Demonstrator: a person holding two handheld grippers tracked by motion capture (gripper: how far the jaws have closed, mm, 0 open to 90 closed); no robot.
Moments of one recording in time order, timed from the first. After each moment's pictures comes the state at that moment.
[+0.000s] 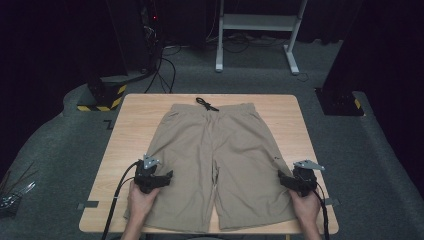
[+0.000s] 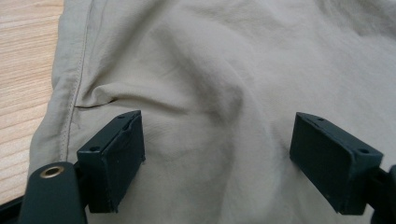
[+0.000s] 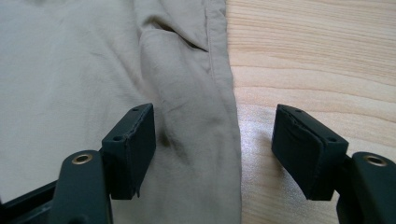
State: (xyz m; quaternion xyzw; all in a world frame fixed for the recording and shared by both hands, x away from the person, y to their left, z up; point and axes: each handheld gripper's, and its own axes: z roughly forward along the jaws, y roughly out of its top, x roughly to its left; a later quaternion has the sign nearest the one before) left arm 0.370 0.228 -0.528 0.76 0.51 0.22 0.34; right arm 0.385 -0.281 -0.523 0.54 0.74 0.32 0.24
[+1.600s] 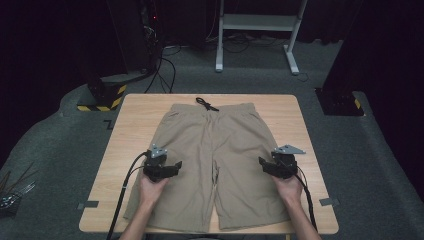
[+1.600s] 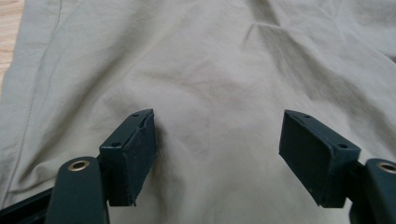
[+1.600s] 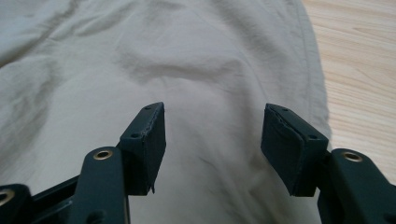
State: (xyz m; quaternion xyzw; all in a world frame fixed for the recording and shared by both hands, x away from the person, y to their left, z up) left arm 0.398 0.203 -0.509 0.75 0.51 0.19 0.37; right arm 0.418 -0.223 -0.495 0.48 0.76 0.37 0.21
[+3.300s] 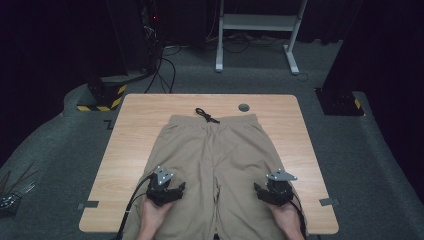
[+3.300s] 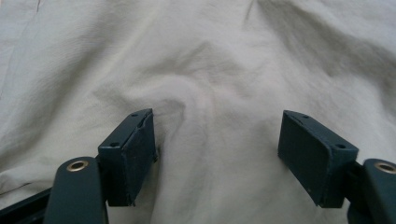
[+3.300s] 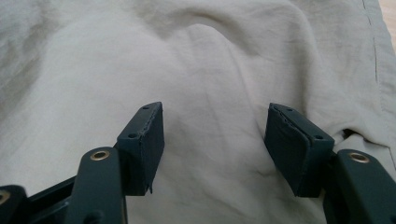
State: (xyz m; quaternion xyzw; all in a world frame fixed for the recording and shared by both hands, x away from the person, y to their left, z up) left arm 0.322 0.179 -0.527 0.77 0.49 0.22 0.34; right arm 0.345 -0.204 -0.519 0.47 0.80 0.32 0.20
